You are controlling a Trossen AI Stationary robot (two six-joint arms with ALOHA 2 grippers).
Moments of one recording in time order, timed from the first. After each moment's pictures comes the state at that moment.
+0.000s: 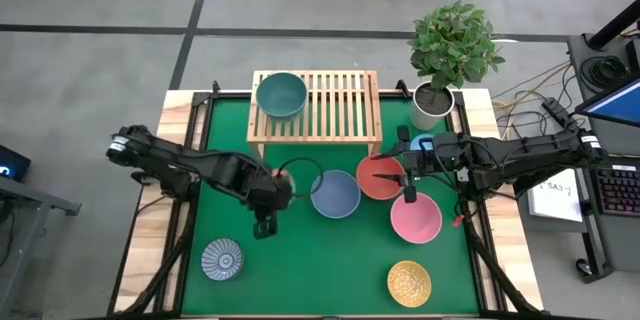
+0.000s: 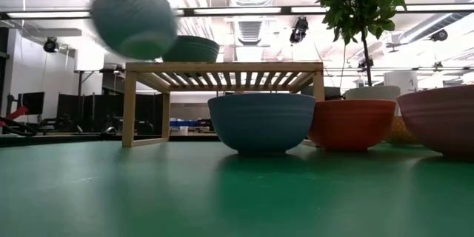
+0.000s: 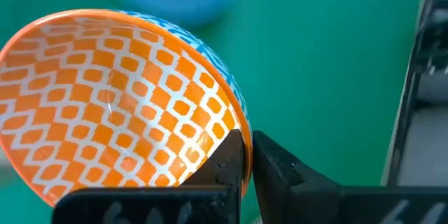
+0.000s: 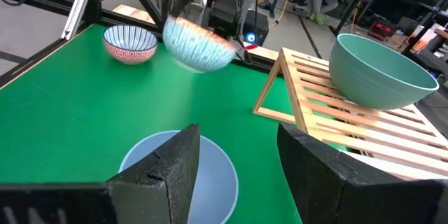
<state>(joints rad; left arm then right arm) -0.30 1.55 1.54 -1.21 -0.05 -0.47 0.05 0.91 0.70 -0.05 0.03 -0.28</state>
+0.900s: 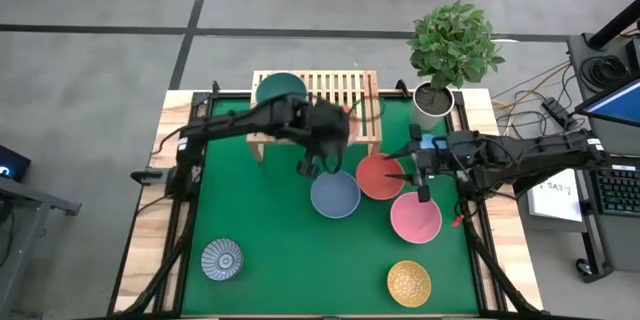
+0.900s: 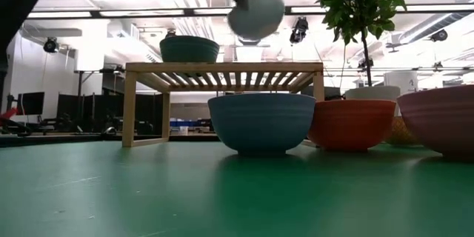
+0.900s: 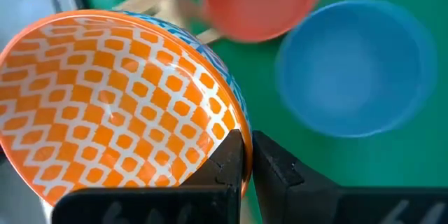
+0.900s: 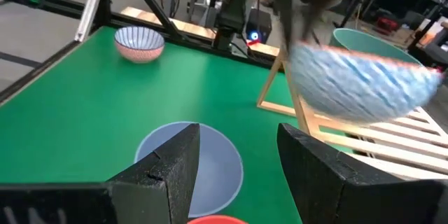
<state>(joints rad) 0.07 2.04 2.33 -1.39 -0.19 0.50 0.07 0.78 0.70 -0.19 0.02 -0.24</state>
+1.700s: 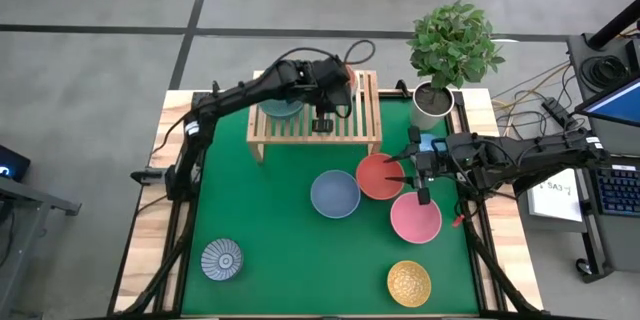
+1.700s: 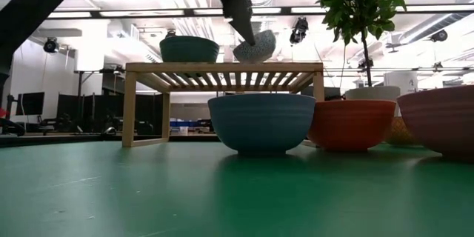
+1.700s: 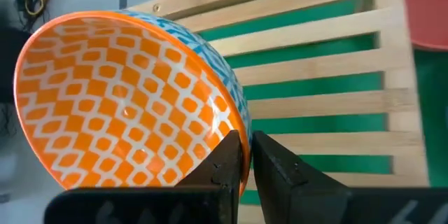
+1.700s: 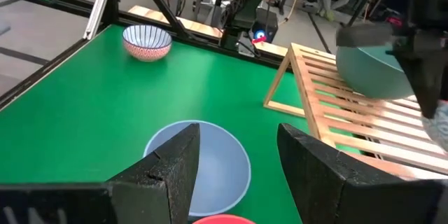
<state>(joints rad) 0.32 2.09 2.31 -1.17 -0.20 0.52 0.09 0.79 0.70 -0.18 0.03 -0.24</state>
